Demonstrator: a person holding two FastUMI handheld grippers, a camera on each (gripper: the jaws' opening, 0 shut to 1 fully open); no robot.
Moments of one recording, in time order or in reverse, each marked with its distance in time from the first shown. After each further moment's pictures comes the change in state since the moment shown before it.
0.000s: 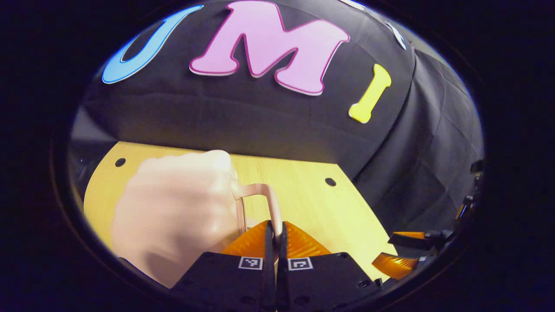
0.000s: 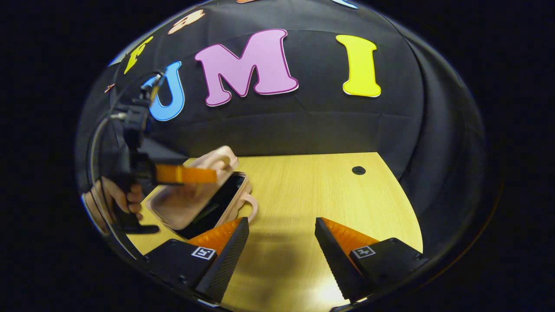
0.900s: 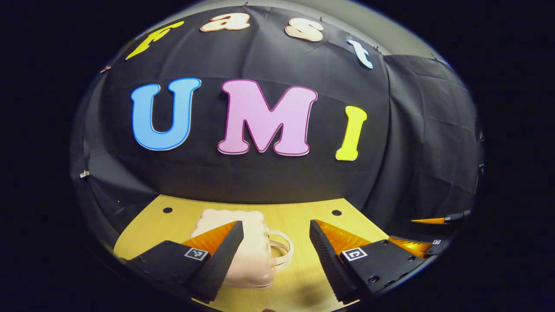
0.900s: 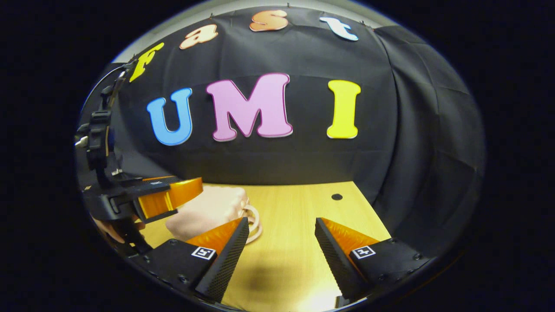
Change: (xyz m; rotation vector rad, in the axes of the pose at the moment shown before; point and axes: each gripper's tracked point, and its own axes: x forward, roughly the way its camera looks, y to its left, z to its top) left arm -0.229 0.003 0.067 0.120 -0.465 0.152; right arm -0.129 0.067 0.073 -0.038 -0.286 -0.124
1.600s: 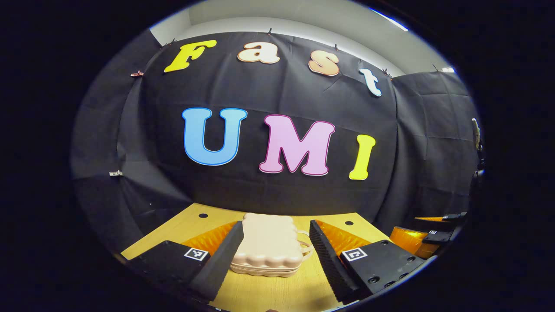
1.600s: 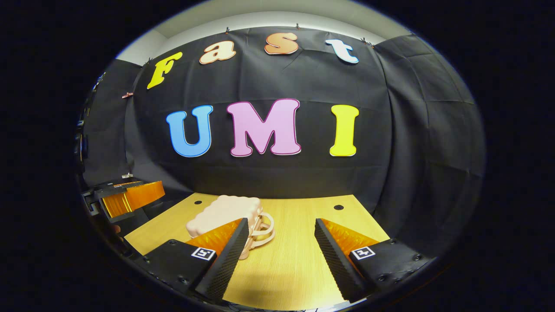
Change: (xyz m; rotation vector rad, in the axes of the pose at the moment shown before) left arm -0.135 0.038 -0.003 0.010 -0.159 0.104; right arm -0.074 0.032 -0.022 -0.009 -0.076 0.023
